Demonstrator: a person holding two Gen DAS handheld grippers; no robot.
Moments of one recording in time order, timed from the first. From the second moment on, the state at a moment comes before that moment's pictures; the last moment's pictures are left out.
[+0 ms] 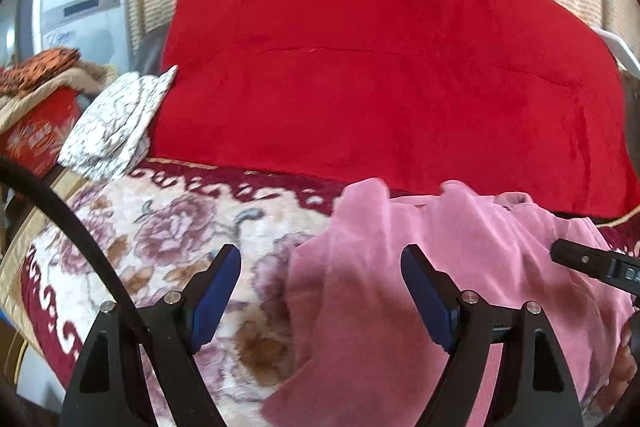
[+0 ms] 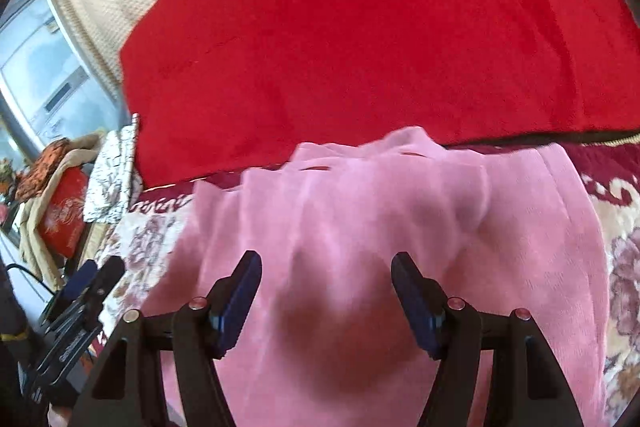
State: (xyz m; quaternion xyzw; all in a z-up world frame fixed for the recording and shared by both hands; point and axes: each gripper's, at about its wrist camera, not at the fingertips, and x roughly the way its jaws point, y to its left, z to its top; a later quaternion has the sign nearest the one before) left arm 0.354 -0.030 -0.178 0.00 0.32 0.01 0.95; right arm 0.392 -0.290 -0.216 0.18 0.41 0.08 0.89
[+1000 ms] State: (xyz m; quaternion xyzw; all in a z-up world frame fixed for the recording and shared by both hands) left arm 0.329 0.065 -0.173 -0.06 0.34 0.11 0.93; right arm 0.398 -0.255 -0.228 0.16 0.42 0.09 0.89
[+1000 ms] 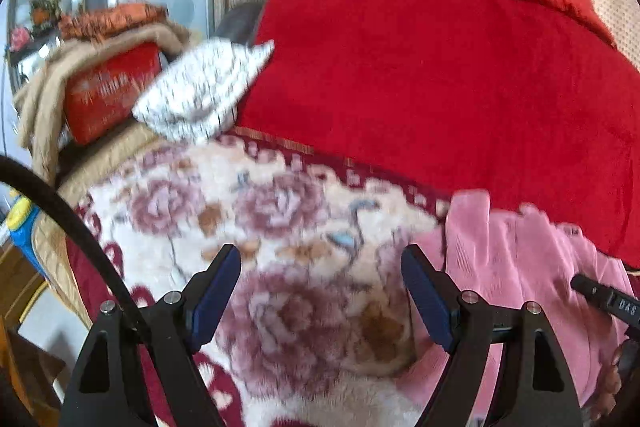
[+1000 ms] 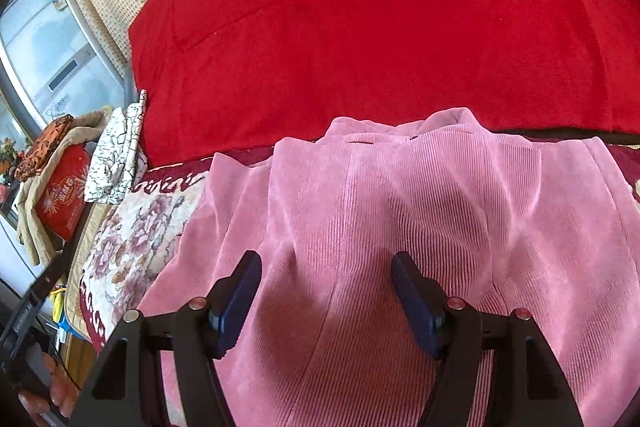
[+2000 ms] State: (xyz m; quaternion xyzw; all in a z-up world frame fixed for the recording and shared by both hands) left arm 0.326 0.065 -0.195 -0.04 0.38 0.10 0.92; right arm 0.399 -0.259 -0.224 0.16 0.41 0.09 0.89
